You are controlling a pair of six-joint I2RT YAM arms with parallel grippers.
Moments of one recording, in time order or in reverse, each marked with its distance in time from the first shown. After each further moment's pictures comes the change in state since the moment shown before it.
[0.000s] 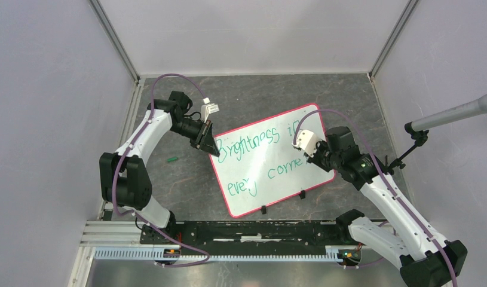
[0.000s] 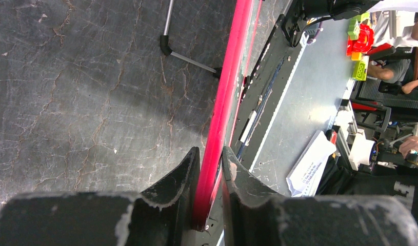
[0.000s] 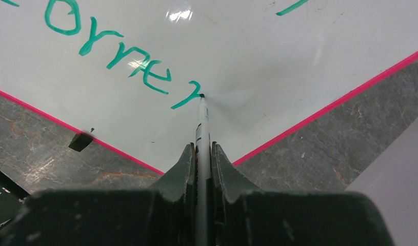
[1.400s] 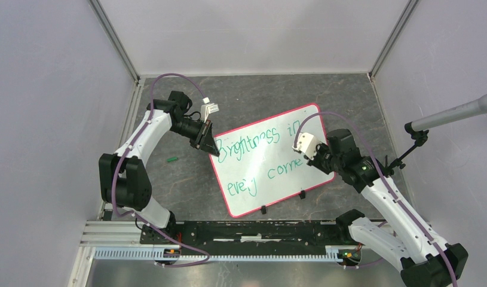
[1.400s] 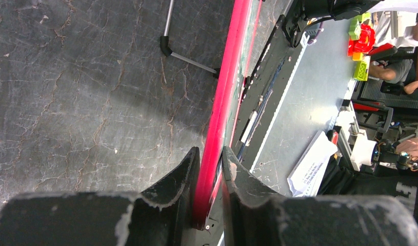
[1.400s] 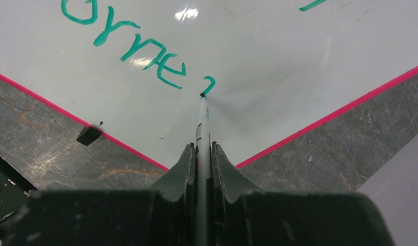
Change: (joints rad) left arm 0.000 -0.008 0.000 0.002 -0.001 0.000; right arm 0.000 -0.026 -0.029 -0.008 -0.047 -0.014
